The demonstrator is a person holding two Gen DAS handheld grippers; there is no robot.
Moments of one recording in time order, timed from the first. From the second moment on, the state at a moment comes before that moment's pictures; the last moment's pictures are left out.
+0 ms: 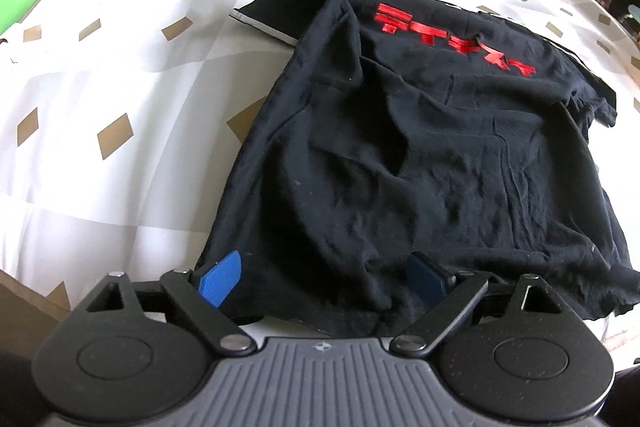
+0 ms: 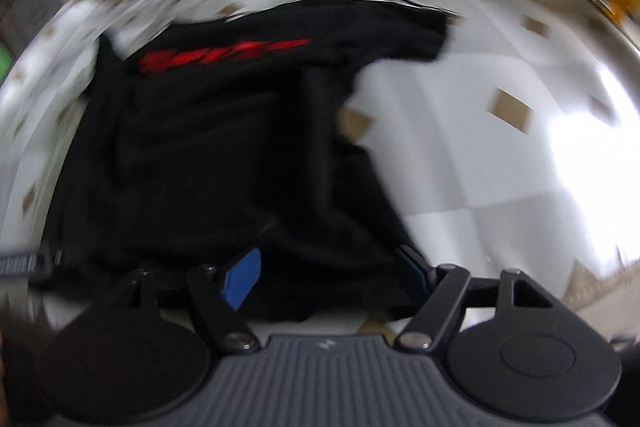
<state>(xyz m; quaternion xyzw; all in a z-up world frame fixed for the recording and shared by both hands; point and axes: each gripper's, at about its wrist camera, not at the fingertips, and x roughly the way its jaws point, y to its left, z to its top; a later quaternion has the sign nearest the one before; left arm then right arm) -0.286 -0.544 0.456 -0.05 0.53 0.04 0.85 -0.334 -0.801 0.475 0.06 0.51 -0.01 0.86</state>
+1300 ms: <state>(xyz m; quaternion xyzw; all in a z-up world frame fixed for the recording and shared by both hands) -0.306 -0.568 0.462 -0.04 0.55 -0.01 0.83 -0.336 -0.775 0.455 0.07 0.51 0.06 0.86</state>
